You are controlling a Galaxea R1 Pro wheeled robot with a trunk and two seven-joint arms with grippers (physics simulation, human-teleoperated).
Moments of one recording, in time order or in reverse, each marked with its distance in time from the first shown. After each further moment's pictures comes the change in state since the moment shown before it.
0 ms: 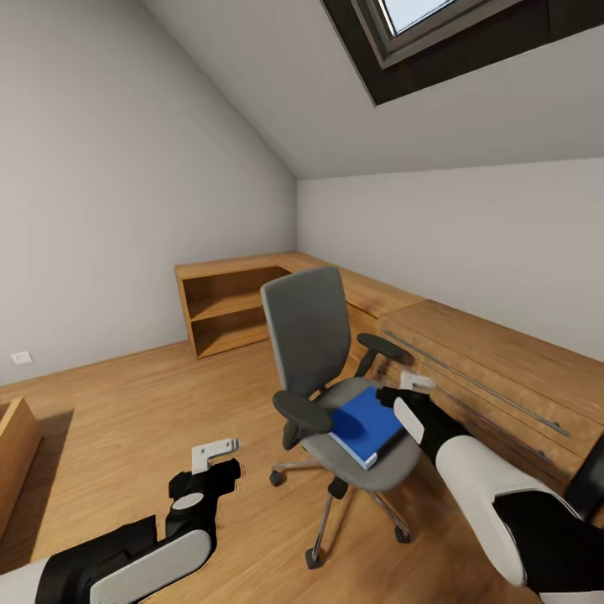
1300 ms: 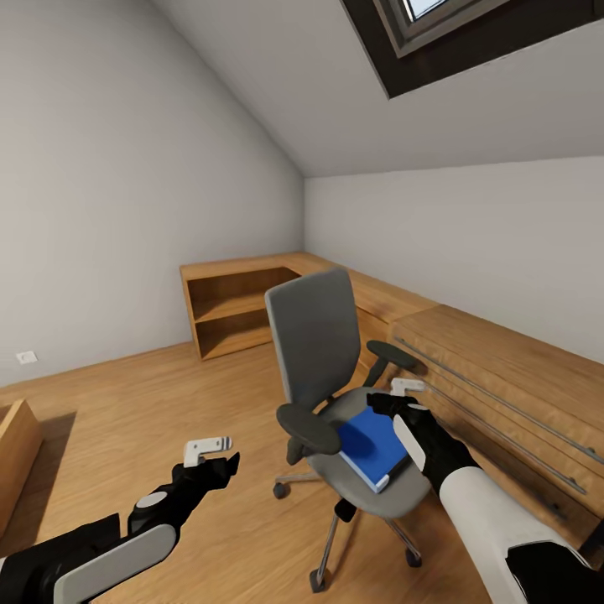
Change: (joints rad) left arm 0.000 0.143 0.001 0.054 0.019 -0.037 -0.479; right arm 0.151 0.000 -0.001 -0.231 0.107 -0.001 0.131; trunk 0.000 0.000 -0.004
